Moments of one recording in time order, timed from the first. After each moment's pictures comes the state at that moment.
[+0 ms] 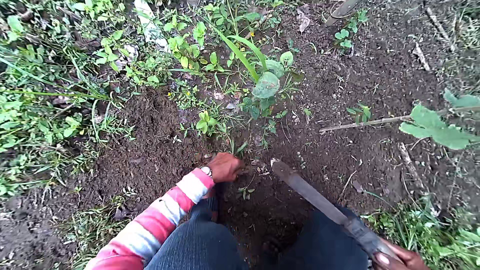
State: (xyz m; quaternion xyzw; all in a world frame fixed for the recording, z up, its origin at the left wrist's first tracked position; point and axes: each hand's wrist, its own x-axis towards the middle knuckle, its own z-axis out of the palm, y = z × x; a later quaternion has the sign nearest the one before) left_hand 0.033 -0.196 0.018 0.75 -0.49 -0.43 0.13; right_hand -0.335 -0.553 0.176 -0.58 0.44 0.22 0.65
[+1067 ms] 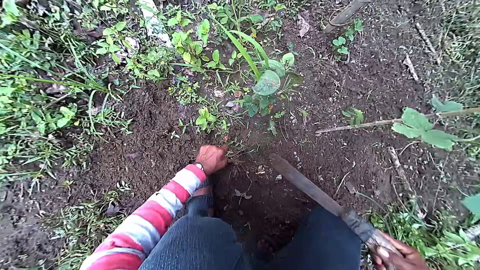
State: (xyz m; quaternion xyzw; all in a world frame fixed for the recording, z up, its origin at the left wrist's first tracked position) left_hand 0.031 -0.174 -0.002 0.86 -0.29 -0.40 0.10; right_hand -0.340 -0.565 0.170 -0.64 0.43 0.14 0.62
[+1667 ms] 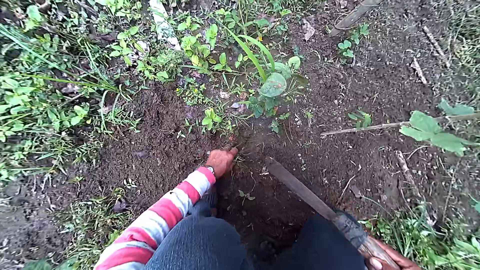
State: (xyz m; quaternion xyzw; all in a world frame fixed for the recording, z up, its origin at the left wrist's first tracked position) left_hand 0.017 -0.183 -0.011 0.86 -0.29 -0.40 0.08; right_hand -0.340 -0.529 0.171 -0.66 0.39 0.10 0.63
